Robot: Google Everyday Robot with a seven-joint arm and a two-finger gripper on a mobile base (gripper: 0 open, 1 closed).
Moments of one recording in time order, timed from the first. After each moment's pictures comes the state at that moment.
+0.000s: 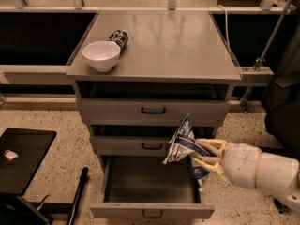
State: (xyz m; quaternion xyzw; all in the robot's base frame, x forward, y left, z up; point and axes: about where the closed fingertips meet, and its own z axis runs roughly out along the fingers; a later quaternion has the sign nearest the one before) arm 0.436 -0.142 0.767 -0.50 0.67 0.14 0.54
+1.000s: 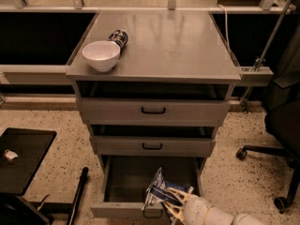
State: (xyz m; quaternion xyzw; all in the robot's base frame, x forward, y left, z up) arm 0.414 -0.082 0.525 -0.53 0.63 0.11 0.56
